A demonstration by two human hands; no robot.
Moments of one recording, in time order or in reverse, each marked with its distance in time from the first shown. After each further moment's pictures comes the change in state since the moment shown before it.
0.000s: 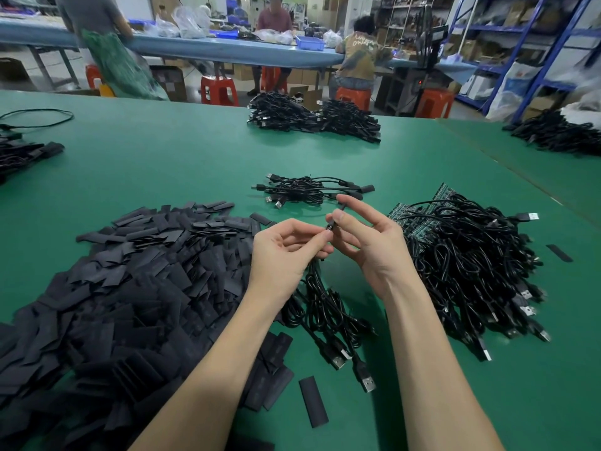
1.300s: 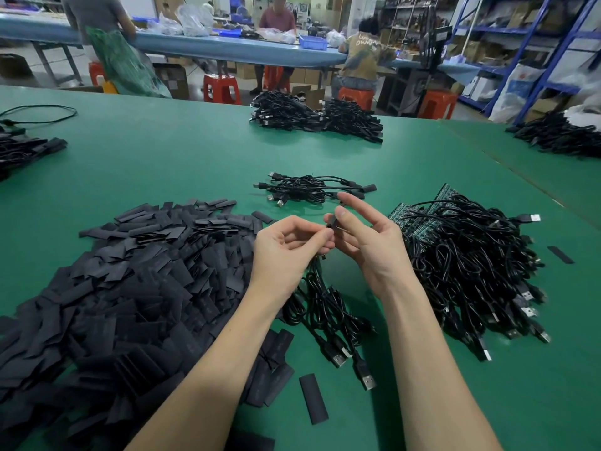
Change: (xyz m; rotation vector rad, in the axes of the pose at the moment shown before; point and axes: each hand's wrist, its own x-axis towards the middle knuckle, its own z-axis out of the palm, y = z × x) left_hand 0.001 -0.004 -0.002 -0.017 0.000 0.026; right_hand -0.002 0.002 0.005 -0.020 -0.003 -0.011
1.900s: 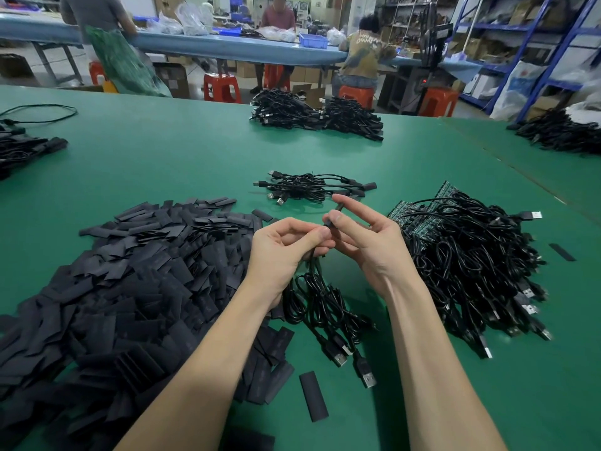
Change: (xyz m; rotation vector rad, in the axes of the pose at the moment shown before) left_hand -0.001 0.010 -0.003 -0.154 -0.014 -0.186; right_hand 0.001 0.002 -0.006 -0.014 -0.074 0.006
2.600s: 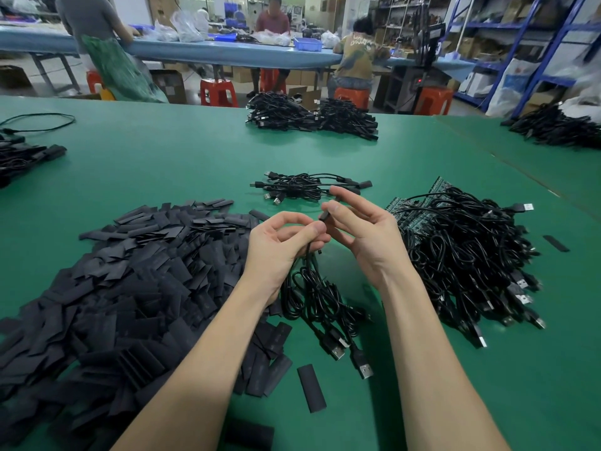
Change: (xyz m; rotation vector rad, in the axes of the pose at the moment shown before) left_hand 0.000 0.004 0.003 -0.033 0.017 -0.035; right_hand 0.002 0.000 0.001 0.059 -0.025 -0.084
